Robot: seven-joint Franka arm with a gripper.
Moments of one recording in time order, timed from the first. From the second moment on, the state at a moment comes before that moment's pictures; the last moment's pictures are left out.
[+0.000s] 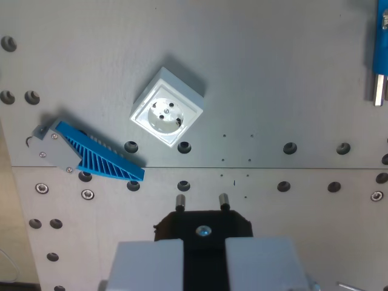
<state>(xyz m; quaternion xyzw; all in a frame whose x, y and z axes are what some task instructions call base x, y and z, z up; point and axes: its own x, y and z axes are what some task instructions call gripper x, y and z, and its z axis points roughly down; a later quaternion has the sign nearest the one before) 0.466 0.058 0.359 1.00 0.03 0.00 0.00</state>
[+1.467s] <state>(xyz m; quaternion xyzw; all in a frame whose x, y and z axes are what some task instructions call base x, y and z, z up) 0.461 0.060 0.336 1.00 0.06 -0.01 0.00</state>
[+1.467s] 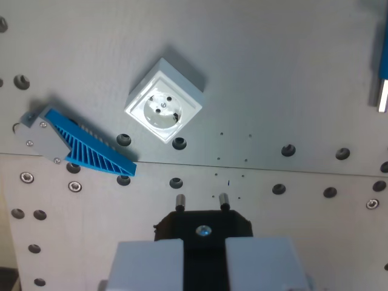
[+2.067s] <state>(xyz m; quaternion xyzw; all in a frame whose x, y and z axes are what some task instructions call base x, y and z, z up) 0.450 0.065 0.292 0.99 0.12 -0.01 0.00</state>
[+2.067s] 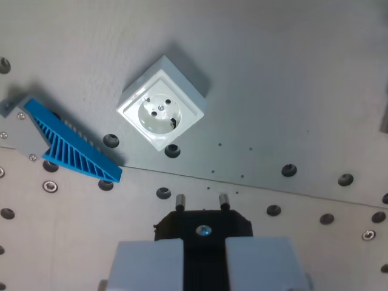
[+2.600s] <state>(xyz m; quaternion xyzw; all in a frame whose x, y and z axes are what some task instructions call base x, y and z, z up) 0.438 0.070 0.252 0.98 0.19 -0.01 0.01</state>
